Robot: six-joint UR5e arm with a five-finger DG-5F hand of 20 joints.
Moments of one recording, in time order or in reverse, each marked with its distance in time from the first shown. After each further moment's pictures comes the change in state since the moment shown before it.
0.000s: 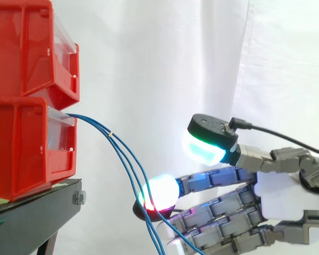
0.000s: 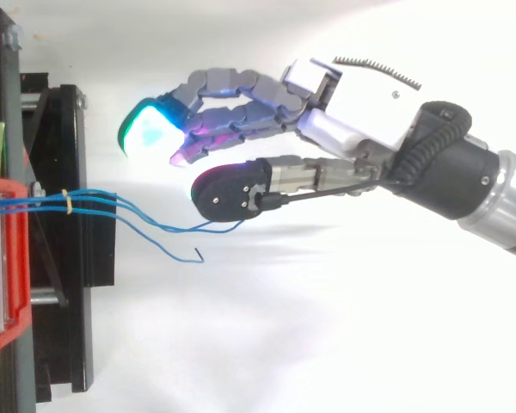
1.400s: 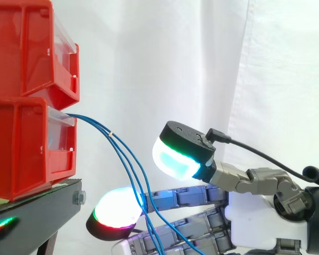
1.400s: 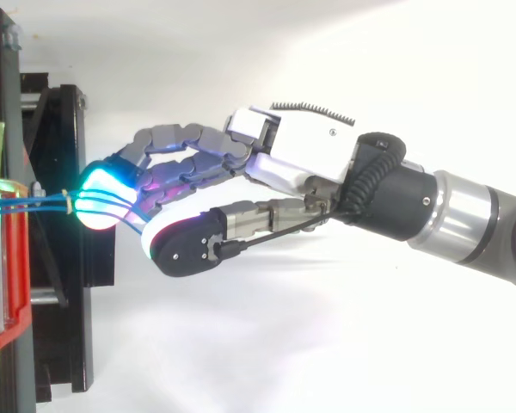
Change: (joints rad) arm 0.003 -0.097 0.082 0.075 -0.116 0.086
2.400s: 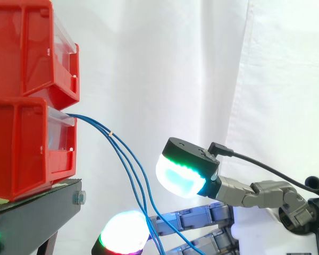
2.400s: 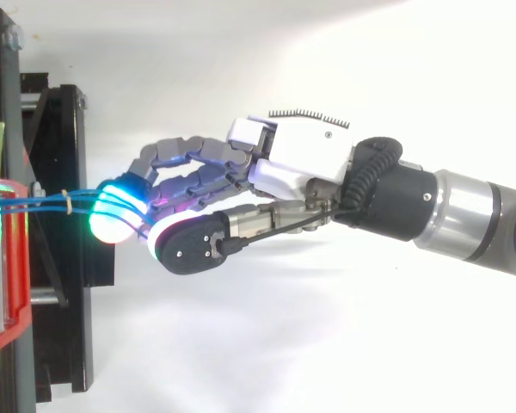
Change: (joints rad) arm -0.007 0.000 0.012 -0.122 -0.058 0.138
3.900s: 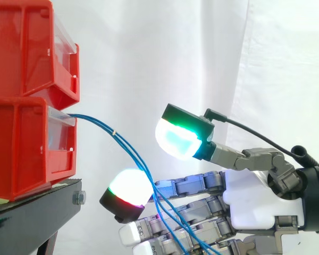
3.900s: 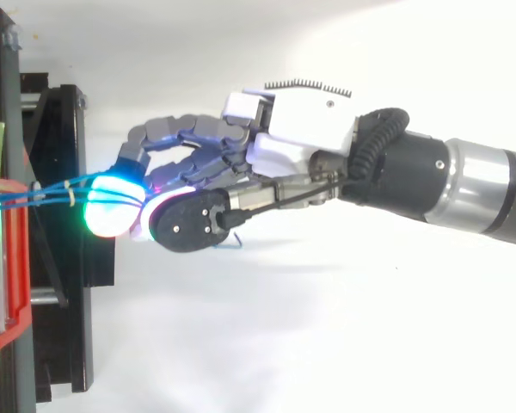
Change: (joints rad) arm -0.049 0.028 0.032 -0.042 -0.094 0.059
